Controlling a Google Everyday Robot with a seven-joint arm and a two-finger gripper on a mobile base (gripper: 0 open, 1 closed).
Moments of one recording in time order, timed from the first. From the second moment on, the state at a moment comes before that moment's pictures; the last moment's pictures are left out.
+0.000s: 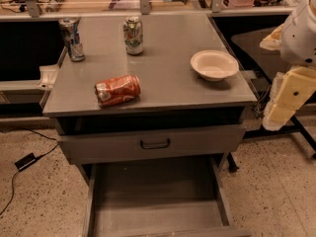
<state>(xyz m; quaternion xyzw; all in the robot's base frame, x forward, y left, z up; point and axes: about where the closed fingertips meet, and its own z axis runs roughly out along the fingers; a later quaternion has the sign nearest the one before) 0.438 -0.216 0.980 -0.60 0.78 -0.04 0.17</state>
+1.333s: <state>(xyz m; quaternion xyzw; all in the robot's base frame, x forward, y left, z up) 0.518 -0.122 0.962 -0.67 0.72 0.00 0.17</state>
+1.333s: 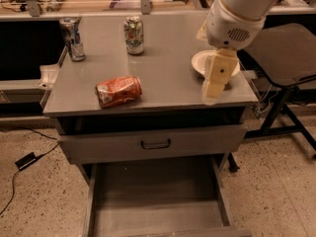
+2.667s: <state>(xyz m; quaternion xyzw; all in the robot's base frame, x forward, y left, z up) 0.535 0.045 0.893 -0.80 0.58 0.04 0.11</state>
